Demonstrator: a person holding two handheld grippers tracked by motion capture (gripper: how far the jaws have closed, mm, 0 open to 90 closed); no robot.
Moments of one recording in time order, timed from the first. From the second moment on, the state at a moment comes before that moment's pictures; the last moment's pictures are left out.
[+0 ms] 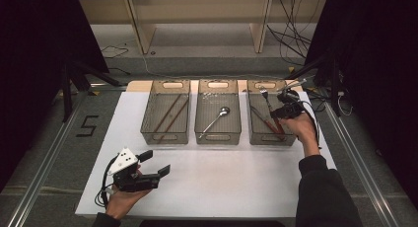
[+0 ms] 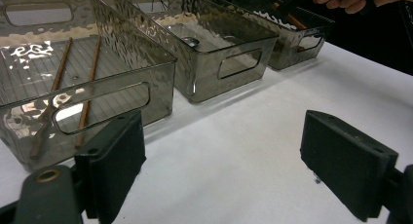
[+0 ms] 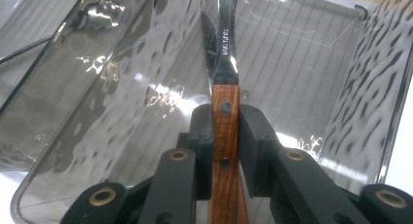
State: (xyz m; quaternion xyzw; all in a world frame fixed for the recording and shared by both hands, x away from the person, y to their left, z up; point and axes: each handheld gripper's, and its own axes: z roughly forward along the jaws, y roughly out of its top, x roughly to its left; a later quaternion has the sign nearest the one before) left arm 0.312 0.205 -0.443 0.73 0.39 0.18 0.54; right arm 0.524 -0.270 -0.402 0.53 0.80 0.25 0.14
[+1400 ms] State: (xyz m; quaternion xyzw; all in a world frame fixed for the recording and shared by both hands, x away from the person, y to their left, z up) left arm 0.312 0.204 -0.442 0.73 0.39 0.18 0.54; right arm 0.504 -0.265 -0.394 0.53 0.78 0.31 0.13
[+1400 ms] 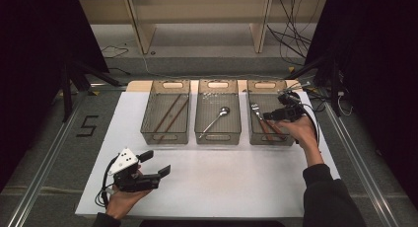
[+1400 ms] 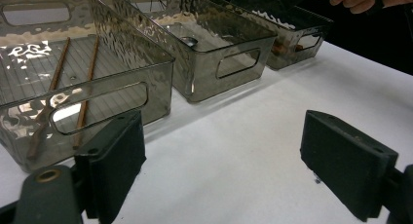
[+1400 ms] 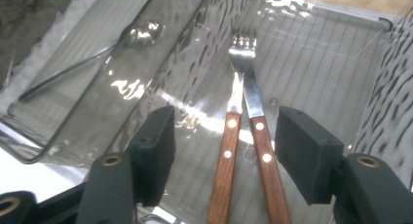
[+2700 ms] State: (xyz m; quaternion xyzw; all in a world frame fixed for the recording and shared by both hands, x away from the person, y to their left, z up) left arm 0.314 0.203 -0.442 0.73 0.39 0.17 0.54; right arm 0.359 -0.234 -0.412 0.41 0.78 0.46 0.13
